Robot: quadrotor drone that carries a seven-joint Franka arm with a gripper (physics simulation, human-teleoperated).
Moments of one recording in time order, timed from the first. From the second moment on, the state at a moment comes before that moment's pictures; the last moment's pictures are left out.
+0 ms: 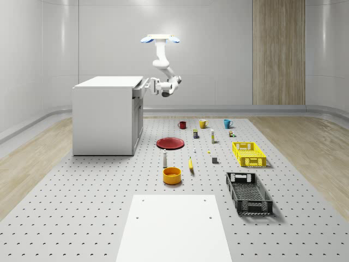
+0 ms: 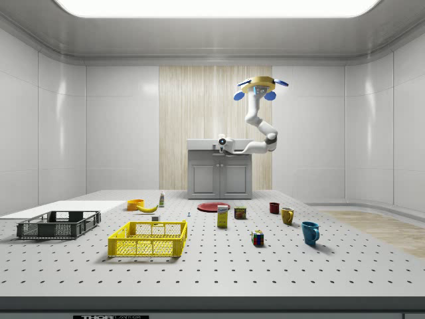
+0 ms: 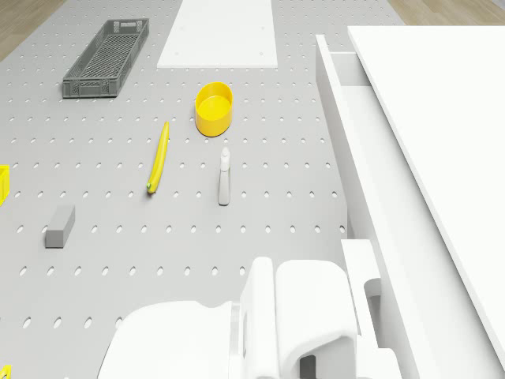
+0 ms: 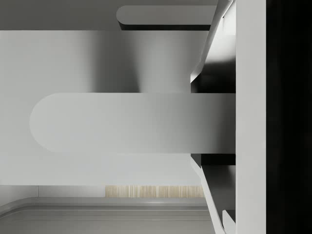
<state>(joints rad) 0.71 -0.90 -0.66 -2.56 1.12 1.92 0.59</state>
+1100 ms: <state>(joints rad) 0.70 -0.93 -0.74 -2.53 1.03 1.86 0.64</state>
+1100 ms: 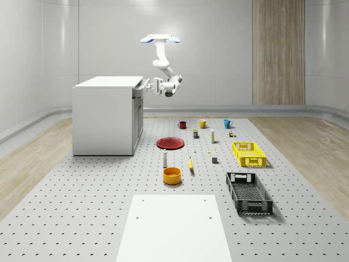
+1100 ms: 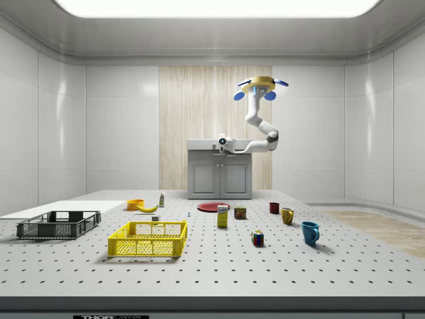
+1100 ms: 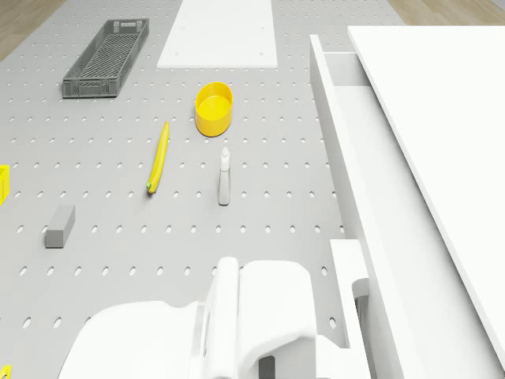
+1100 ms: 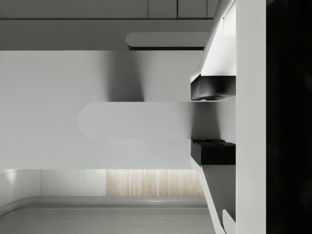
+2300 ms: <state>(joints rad) 0.73 -0.97 -0.78 -2.53 0.99 1.87 0.65</state>
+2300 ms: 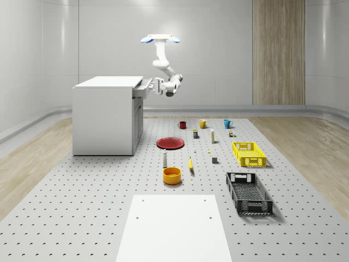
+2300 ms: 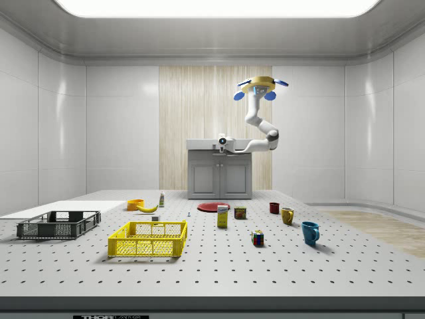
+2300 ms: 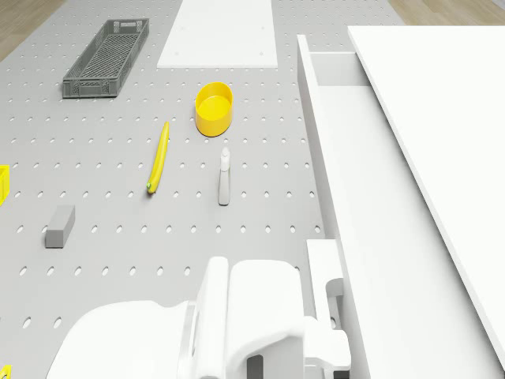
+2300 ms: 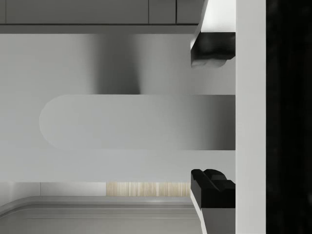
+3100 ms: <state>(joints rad) 0.73 -0.99 -0.82 -2.51 0.94 1.85 0.67</state>
